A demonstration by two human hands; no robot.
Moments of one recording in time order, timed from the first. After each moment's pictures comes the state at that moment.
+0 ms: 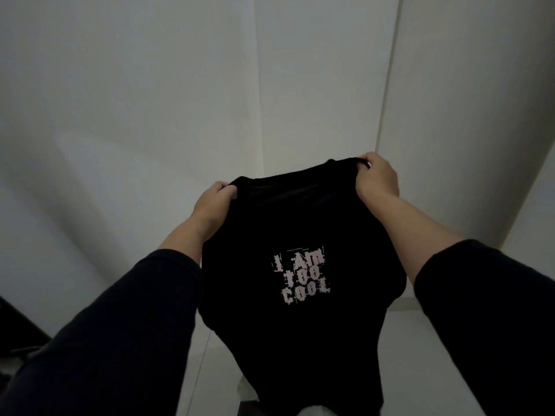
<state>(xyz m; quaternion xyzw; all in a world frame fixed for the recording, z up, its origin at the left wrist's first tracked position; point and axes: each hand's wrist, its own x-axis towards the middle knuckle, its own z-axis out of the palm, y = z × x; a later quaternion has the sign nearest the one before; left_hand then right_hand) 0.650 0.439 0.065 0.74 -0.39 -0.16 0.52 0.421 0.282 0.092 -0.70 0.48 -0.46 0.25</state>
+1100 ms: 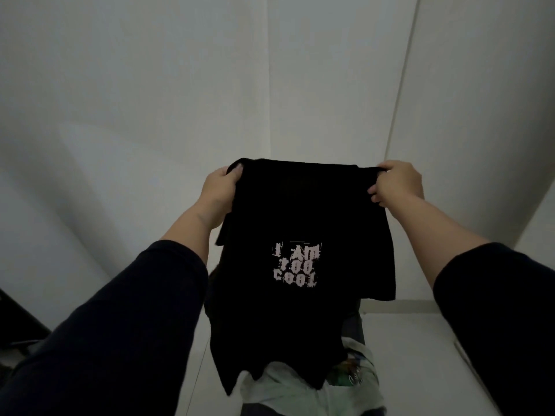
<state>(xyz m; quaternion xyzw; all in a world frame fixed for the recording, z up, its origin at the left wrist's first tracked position) 0.660 0.429 0.081 0.63 -0.35 -0.25 0.65 0.431 0.276 0.093 -0.62 0.56 -0.44 0.32</state>
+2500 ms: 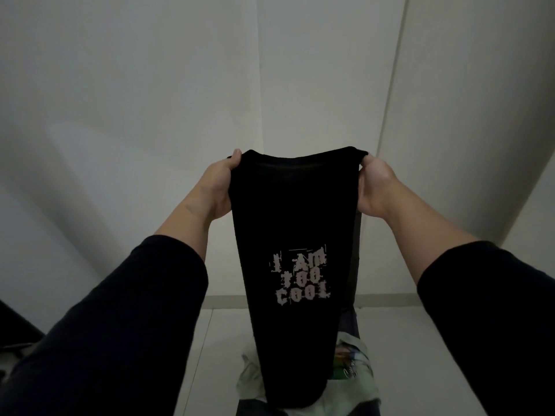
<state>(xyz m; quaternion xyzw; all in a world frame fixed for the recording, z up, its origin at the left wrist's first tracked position) 0.640 0.425 0.099 0.53 -0.31 -0.40 0.68 0.439 0.274 0.090 -0.47 0.26 -0.35 0.77</state>
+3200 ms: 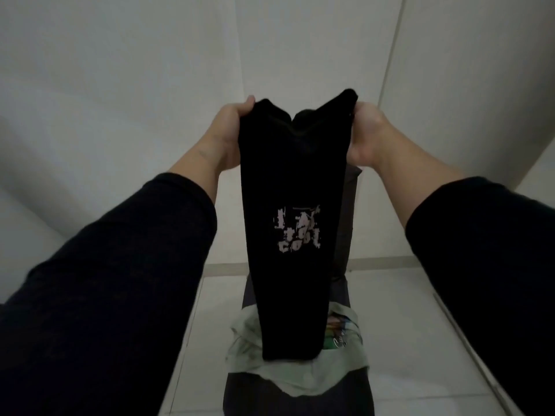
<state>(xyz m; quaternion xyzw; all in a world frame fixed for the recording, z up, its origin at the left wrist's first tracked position) 0.641 0.324 0.090 0.50 -0.32 -0.47 0.65 0.471 0.211 0.091 -0.48 0.31 -0.33 0.75</state>
